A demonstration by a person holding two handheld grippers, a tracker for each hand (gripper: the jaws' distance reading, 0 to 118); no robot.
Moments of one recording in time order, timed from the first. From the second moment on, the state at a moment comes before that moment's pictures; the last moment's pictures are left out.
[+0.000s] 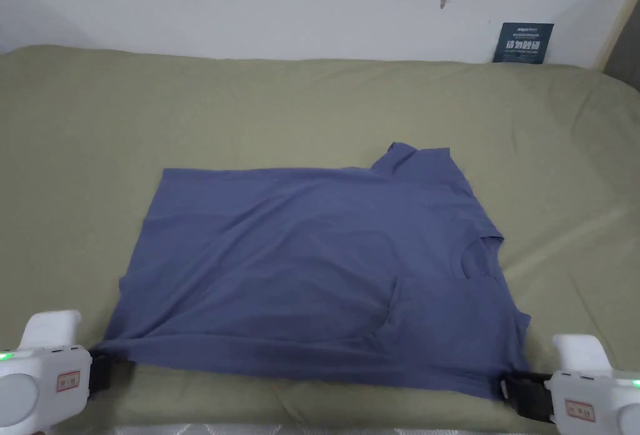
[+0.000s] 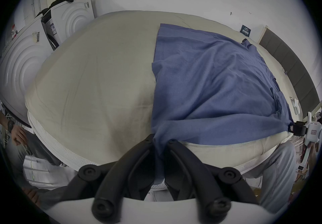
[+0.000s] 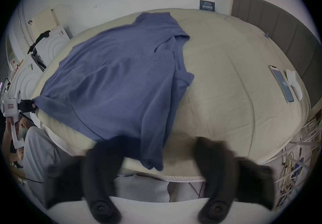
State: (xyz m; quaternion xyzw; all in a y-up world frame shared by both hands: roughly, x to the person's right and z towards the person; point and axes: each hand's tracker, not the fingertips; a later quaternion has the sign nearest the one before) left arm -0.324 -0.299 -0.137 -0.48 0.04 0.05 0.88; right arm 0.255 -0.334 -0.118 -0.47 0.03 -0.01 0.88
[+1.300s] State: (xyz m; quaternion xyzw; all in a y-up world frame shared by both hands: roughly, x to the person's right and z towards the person) left arm -0.326 -0.289 -0.363 -0.47 0.04 0.08 0.88; right arm 0.250 -0.286 -0.364 -0.44 0.02 -0.06 0.89
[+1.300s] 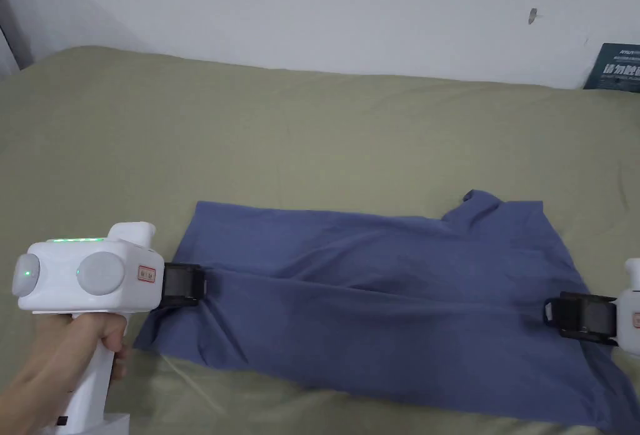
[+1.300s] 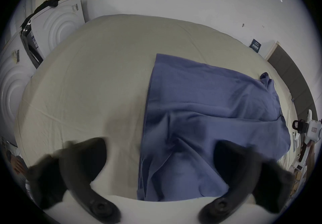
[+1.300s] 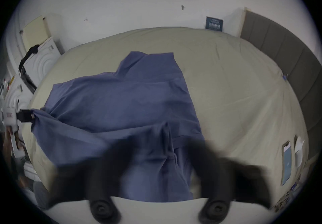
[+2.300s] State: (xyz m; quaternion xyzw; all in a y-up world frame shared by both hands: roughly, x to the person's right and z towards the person) left arm -0.304 -0.305 -0.312 -0.47 0.06 0.05 0.88; right arm 0.270 -0.293 -0.260 -0.42 -0.02 -0.05 0.91
